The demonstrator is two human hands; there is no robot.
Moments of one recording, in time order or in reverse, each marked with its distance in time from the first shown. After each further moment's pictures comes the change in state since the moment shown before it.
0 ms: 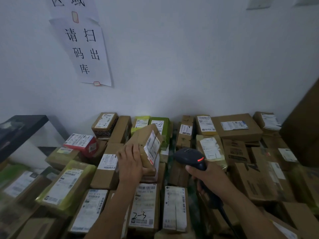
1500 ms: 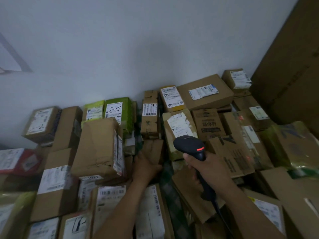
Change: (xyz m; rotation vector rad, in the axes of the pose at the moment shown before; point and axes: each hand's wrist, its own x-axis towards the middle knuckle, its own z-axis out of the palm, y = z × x) left_hand 0.023 0.138 0.116 -0.562 -0.657 -0.282; right_hand 0.046 0.082 -0.047 0.220 0.270 0.219
